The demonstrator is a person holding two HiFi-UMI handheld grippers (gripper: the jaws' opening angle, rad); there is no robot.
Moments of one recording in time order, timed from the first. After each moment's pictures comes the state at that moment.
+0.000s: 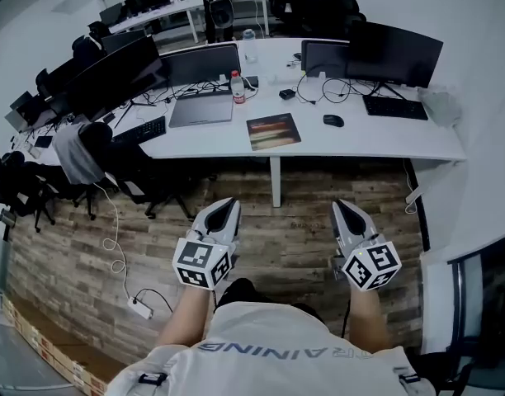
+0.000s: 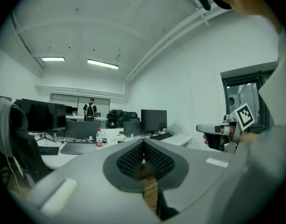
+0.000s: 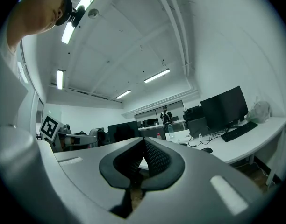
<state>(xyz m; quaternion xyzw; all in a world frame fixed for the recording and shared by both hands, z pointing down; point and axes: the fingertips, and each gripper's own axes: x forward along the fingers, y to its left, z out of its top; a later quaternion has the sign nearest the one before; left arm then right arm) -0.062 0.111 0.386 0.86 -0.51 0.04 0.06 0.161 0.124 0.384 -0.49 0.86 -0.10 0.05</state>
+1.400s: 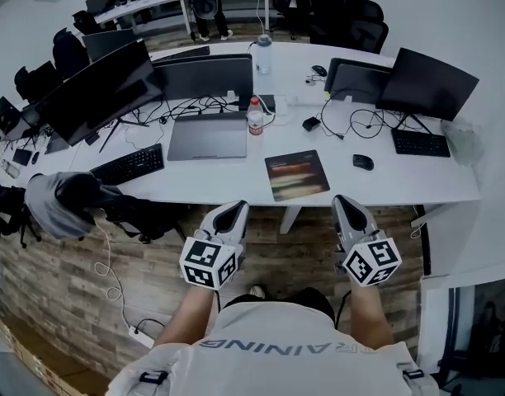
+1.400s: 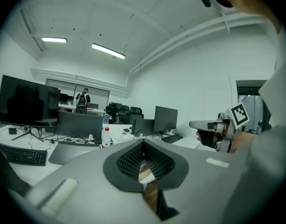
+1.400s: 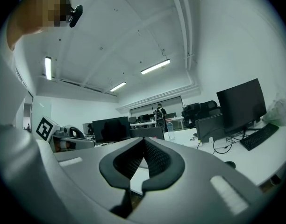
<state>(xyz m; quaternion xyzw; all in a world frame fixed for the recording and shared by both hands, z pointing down) -0.163 -0.163 0.421 0.87 -0.48 0.04 0.12 0.045 -0.161 0.388 -0.51 0.86 -0.11 0.01</state>
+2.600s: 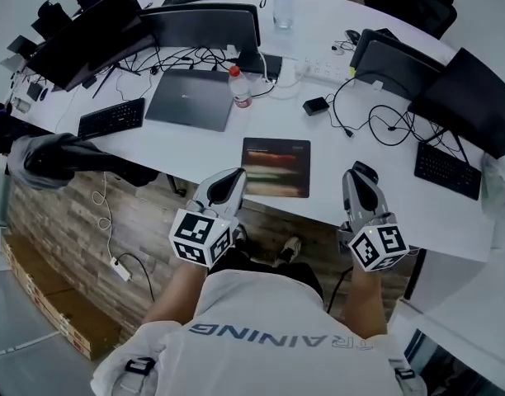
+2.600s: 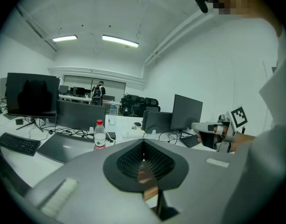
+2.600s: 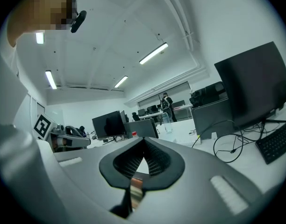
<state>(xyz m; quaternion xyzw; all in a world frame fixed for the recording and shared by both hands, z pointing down) -0.029 -0.314 0.465 0.80 -0.58 0.08 0.17 0.188 -0.365 0.455 -0.42 0.89 -0.17 -0.01</state>
